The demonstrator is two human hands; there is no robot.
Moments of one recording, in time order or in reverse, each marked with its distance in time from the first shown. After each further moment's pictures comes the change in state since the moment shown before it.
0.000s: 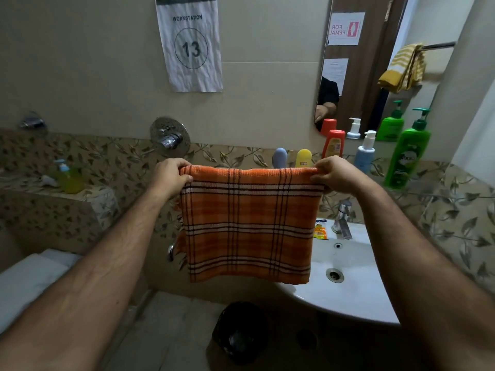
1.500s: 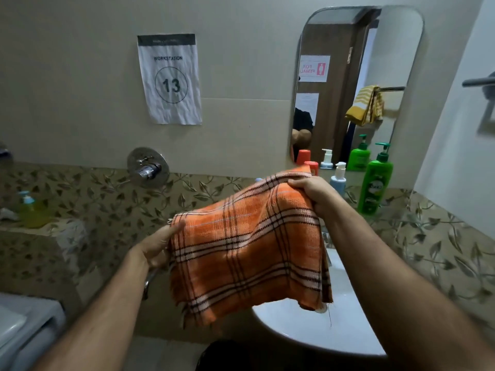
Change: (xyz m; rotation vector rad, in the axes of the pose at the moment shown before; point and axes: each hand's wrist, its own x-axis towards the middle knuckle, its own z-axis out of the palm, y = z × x) left_hand -0.042 -0.001 0.032 -1.174 -0.731 -0.330; right_hand 0.008 -0.028 -0.014 0.872 0.174 0.224
